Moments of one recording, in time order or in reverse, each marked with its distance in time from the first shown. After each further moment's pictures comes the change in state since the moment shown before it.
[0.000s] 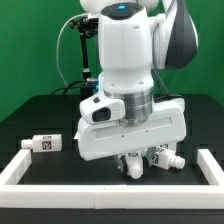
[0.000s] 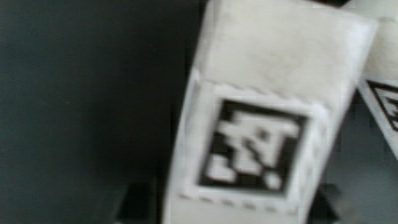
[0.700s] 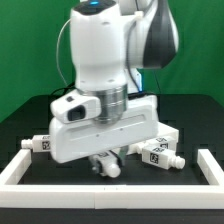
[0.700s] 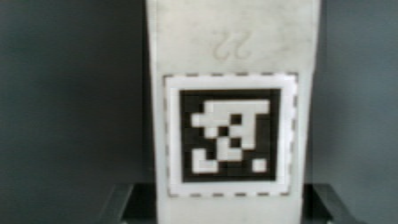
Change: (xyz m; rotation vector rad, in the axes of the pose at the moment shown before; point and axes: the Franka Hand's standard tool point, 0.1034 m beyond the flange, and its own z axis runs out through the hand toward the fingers) arm -0.014 0.091 -0.012 -0.040 0.016 -0.199
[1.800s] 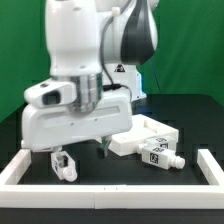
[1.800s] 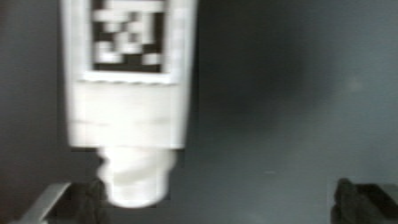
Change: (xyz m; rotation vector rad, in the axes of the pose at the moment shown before) arm -0.002 -0.022 -0.031 -0.080 0.076 -0.075
